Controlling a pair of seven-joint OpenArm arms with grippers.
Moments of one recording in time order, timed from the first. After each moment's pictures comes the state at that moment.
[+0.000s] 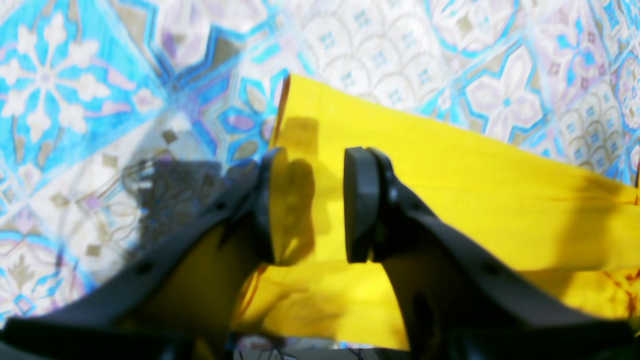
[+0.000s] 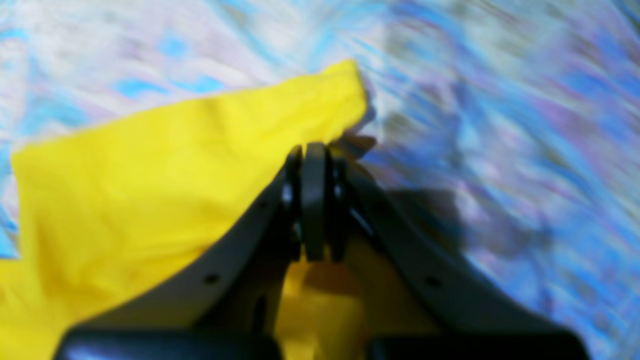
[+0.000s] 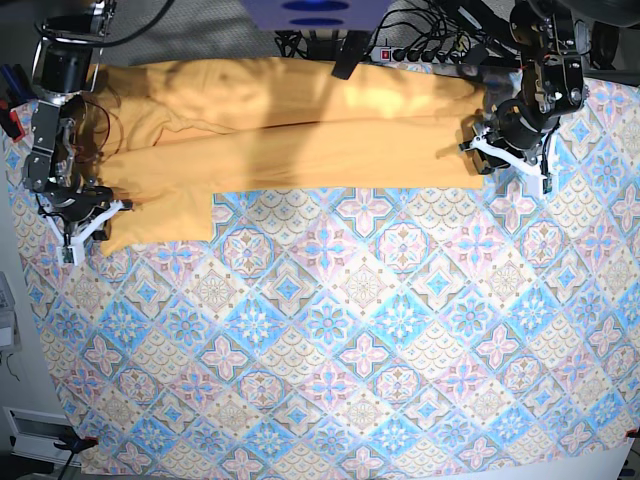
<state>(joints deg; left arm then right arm) 27.0 -13.4 -15.7 107.2 -34.7 1.6 50.6 -1.7 23.9 16.1 69.1 17.0 22.7 -30.8</state>
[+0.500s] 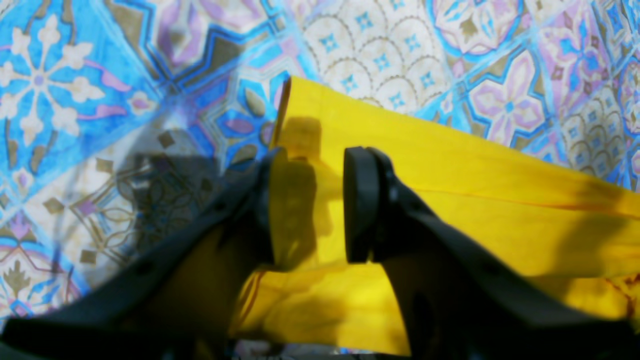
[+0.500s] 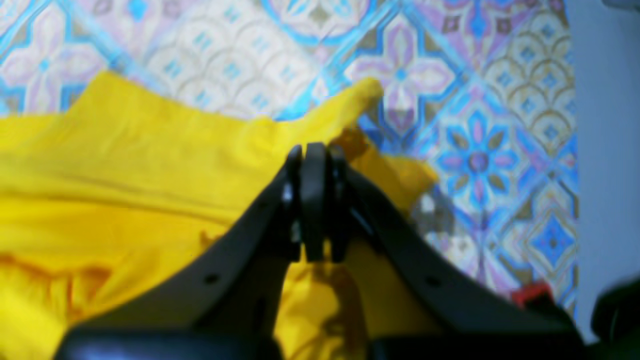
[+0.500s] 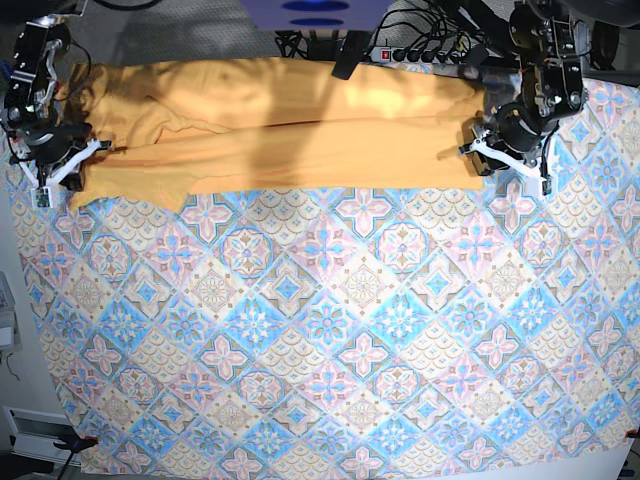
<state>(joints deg) 25.9 -13.5 -15.6 105.9 -34.7 1.6 50.7 -23.6 23.3 27.7 90.4 18.0 23.6 -32.5</state>
